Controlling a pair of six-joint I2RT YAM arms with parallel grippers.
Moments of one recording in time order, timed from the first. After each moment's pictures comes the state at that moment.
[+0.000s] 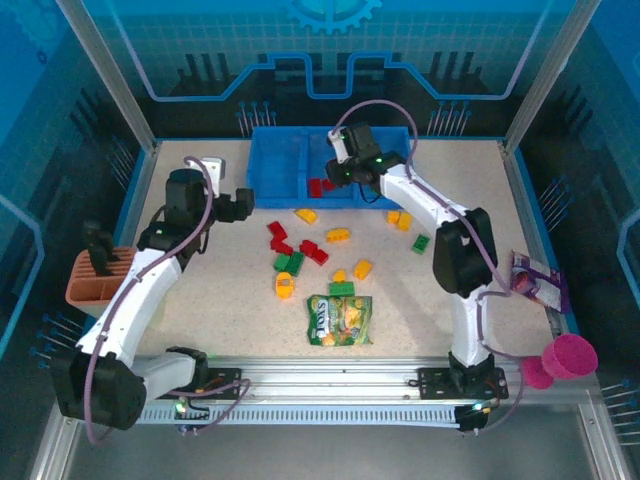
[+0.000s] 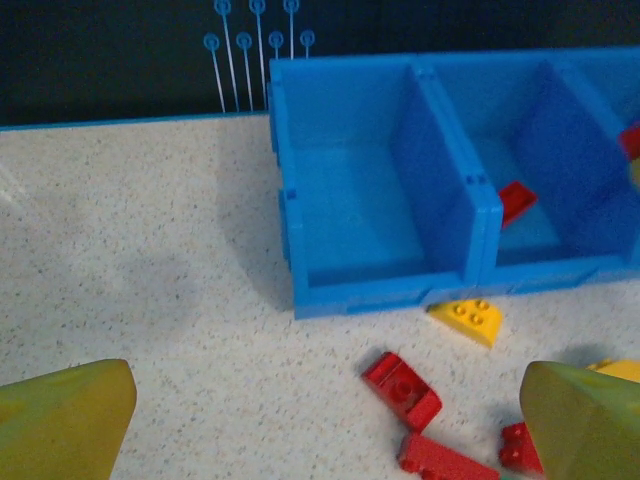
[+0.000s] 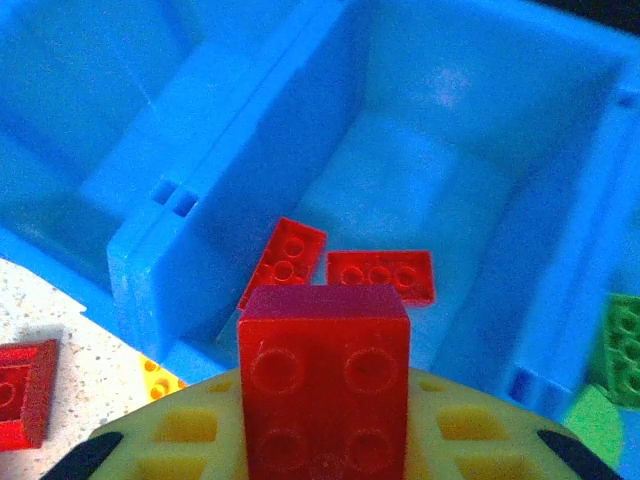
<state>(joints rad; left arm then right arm) -0.13 1.14 0.99 -0.35 -0.01 -0.10 0.48 2.09 1.85 -0.52 0.00 0.01</state>
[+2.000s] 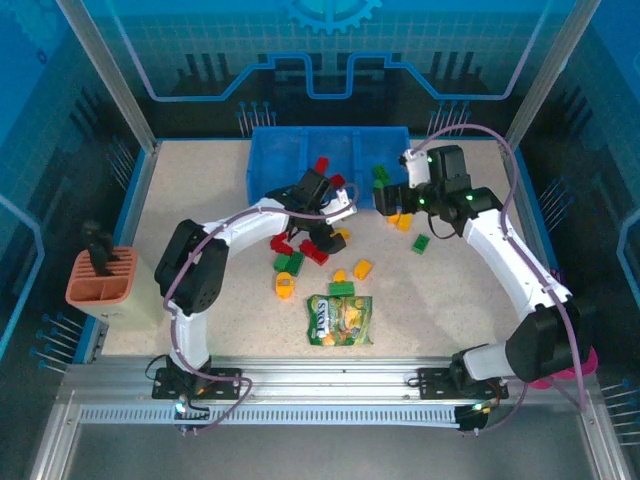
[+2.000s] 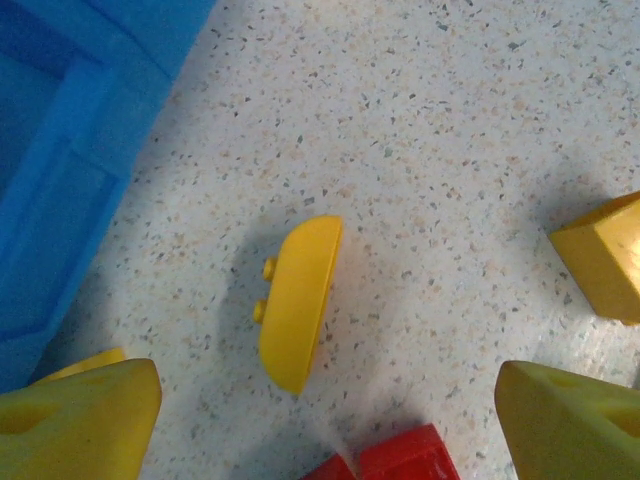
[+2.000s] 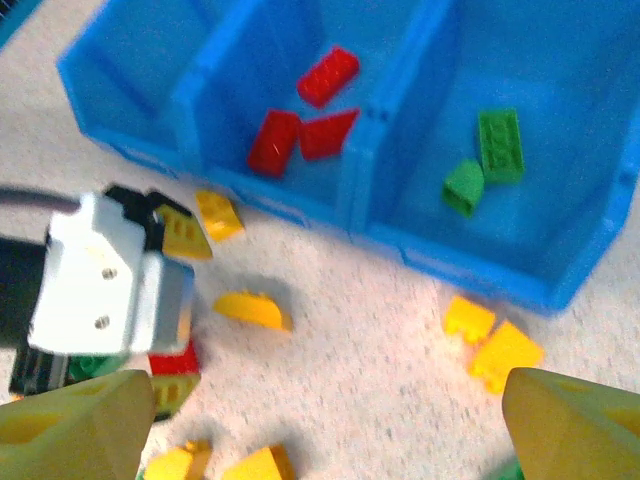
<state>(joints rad) -0.56 1.96 1.46 -0.51 0.20 0.47 0.26 1.38 1.25 -0.62 -0.23 0.05</state>
